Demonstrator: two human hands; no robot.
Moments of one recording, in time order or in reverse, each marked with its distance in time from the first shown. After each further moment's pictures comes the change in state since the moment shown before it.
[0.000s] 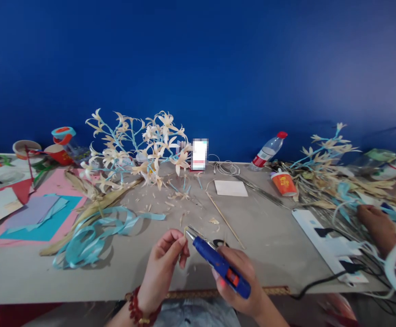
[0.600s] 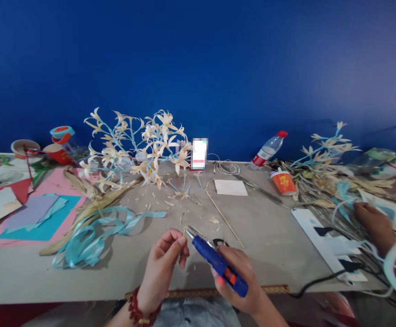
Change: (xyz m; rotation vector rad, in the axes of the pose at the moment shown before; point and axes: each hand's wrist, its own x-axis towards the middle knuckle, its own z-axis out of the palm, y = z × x) left_hand -0.001 0.000 -0.001 0.017 -0.020 0.020; right_hand 0.005 -0.004 0.000 -0.090 0.060 -0.099
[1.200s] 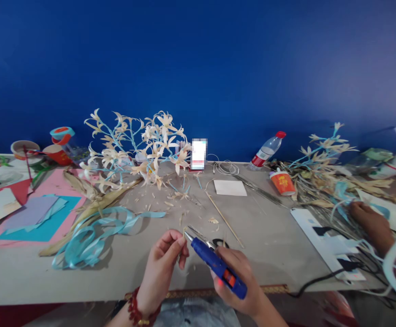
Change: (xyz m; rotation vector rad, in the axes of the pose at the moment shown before) left_hand 0.000 -0.001 -0.002 -0.001 -0.019 0.016; right_hand 0.001 -0.005 0.000 -0.065 -0.019 -0.024
